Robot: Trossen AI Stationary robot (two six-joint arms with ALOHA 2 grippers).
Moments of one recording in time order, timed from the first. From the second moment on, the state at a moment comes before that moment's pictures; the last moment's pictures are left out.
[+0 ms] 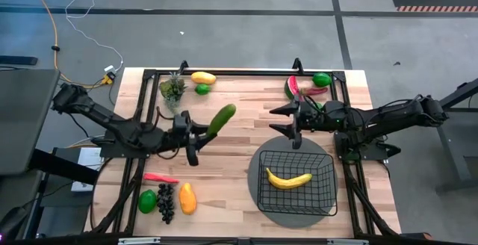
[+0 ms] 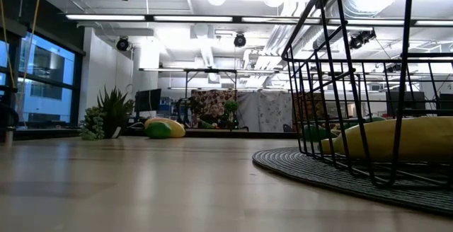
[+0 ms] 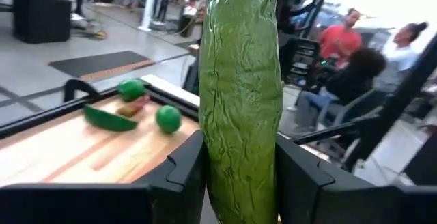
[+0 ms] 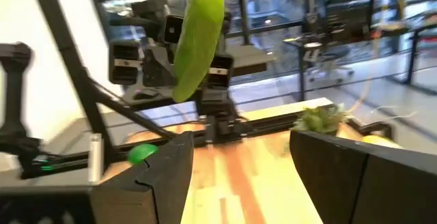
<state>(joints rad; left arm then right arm) -0.31 1.06 0.65 0.36 -0.70 -0.36 0.07 0.98 0.63 0.37 0.11 0.16</state>
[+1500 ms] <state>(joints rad) -0.22 1.06 0.65 0.36 -0.53 -0.21 0.07 0.98 0.63 0.38 0.11 0.29</state>
